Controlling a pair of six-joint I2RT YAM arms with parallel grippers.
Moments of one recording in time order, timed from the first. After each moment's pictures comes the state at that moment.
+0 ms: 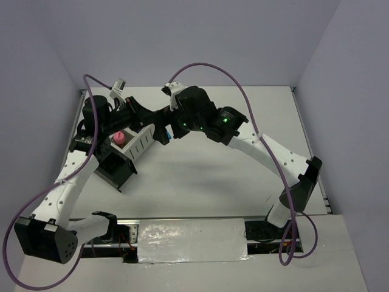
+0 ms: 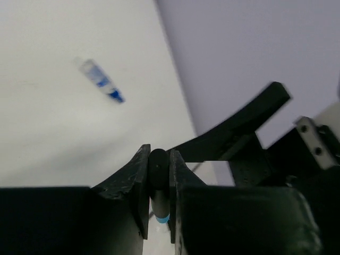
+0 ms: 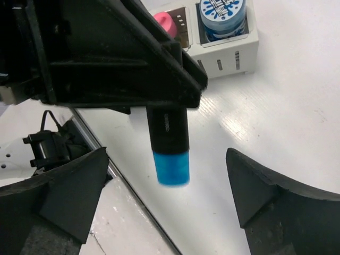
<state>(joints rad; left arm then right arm) -0.18 1.12 1.09 -0.16 0.64 -0.85 0.93 1.64 1.81 -0.68 -0.07 0.30</state>
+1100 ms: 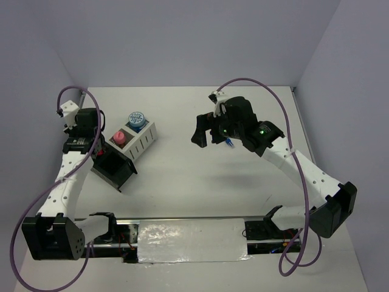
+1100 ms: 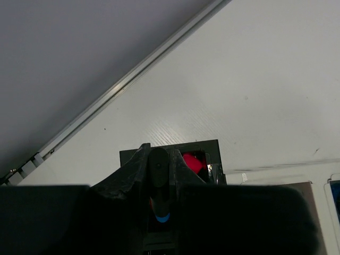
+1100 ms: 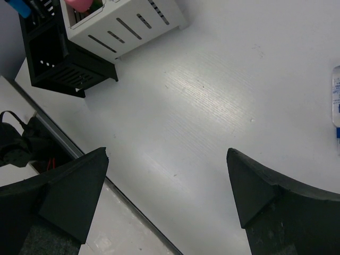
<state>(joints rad) 0.03 1.13 1.02 -0.56 -0.73 -0.48 0.64 1.29 1.30 -0.56 -0.19 0.31</state>
